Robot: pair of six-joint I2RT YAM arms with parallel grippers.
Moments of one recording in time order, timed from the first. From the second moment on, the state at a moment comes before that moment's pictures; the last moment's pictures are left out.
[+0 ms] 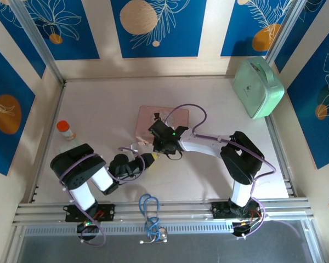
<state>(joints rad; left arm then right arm) -0.76 1.72 0.14 1.28 0.20 -1.22 0.90 1.80 1.21 -0.54 0.07 1.01</state>
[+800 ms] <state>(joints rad) -0.80 1.73 0.22 1.22 0.15 -1.14 0.88 1.84 1.32 -0.71 0.00 1.02</state>
